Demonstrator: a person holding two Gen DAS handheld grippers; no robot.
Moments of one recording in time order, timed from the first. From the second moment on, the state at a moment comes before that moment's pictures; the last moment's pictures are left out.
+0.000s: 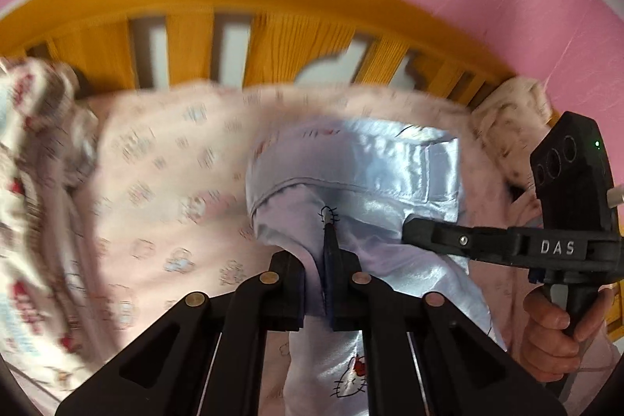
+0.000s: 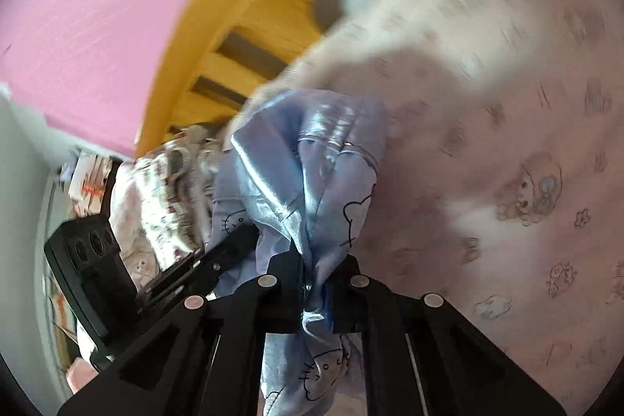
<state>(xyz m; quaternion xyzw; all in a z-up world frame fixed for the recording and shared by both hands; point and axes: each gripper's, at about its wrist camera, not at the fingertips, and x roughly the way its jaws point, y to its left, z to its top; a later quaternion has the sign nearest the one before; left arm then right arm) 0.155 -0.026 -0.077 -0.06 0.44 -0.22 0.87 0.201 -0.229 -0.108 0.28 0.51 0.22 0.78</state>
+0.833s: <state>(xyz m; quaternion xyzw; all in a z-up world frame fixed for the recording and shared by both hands) 0.192 0.220 -0.036 -0.07 0.50 -0.05 0.86 0.228 0.021 -0.031 0.13 0.52 0.27 0.80</state>
